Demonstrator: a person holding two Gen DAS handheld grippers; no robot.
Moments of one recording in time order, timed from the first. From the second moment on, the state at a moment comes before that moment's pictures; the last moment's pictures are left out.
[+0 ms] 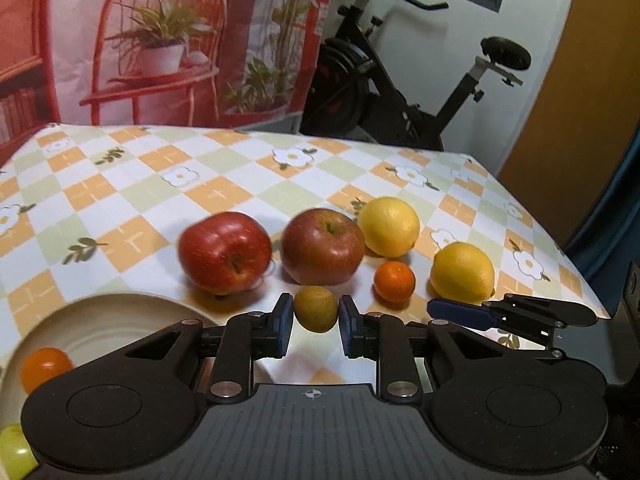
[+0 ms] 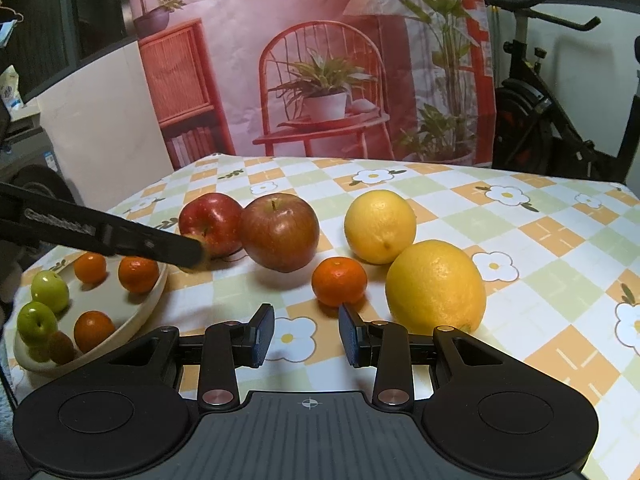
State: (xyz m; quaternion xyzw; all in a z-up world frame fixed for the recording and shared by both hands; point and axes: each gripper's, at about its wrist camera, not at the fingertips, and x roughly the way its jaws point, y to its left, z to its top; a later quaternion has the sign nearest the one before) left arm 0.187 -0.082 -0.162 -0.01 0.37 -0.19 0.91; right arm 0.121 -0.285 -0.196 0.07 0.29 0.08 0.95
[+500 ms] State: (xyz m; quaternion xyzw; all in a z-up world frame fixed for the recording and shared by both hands) left arm 0.177 -0.058 -0.154 -0.02 0.36 -0.16 0.92; right arm 0.153 -0.265 -0.184 0.01 0.28 0.04 0.96
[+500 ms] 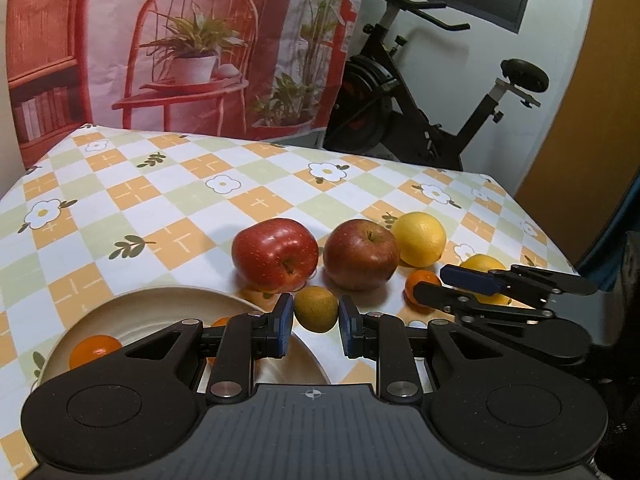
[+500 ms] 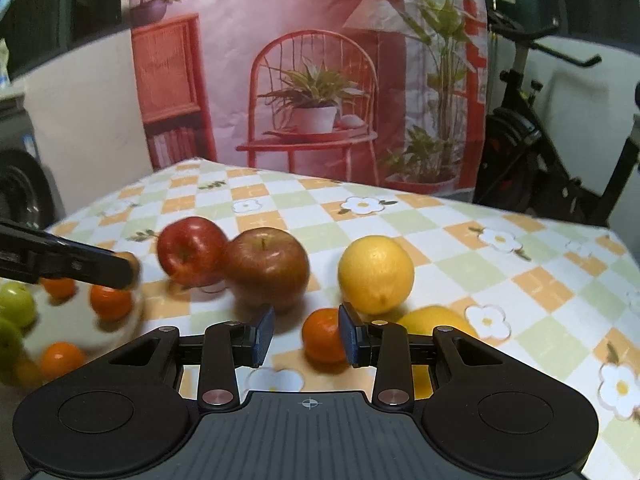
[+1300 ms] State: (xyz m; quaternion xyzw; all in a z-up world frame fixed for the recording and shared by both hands) left arm 0.172 -0.053 -0.162 -0.04 0.36 -0.17 0.92; right arm 0.169 -0.242 -0.203 -0.09 0.28 -0.04 0.95
